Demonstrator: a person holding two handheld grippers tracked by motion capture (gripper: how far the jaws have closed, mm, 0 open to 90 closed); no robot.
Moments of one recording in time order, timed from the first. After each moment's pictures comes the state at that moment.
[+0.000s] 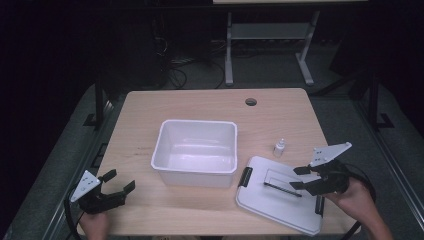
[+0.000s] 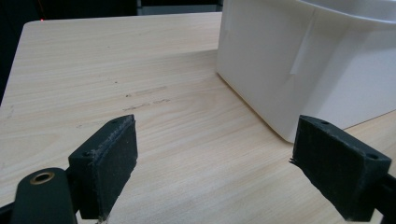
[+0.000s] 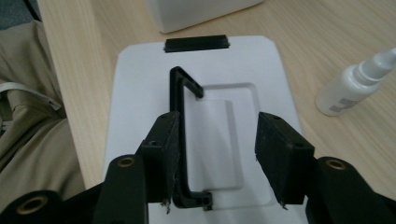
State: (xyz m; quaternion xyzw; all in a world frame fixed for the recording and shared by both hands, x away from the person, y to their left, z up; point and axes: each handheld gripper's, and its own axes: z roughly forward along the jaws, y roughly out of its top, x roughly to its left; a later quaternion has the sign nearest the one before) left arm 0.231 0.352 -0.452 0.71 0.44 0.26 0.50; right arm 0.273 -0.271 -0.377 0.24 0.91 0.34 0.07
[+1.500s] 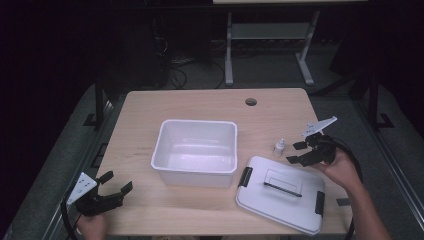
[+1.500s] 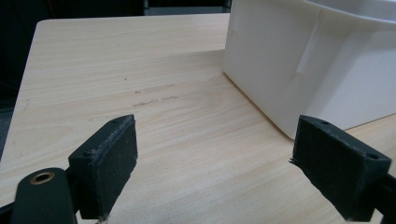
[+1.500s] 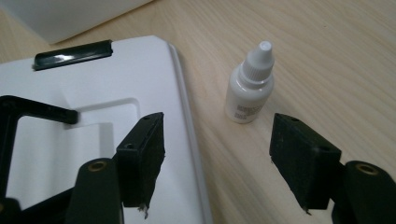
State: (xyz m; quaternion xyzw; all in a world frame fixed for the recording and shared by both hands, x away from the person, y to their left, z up) left arm 0.226 0.357 -0.453 0.70 0.45 0.26 0.49; right arm 0.365 -0.285 -0.404 0.30 0.90 0.32 0.07
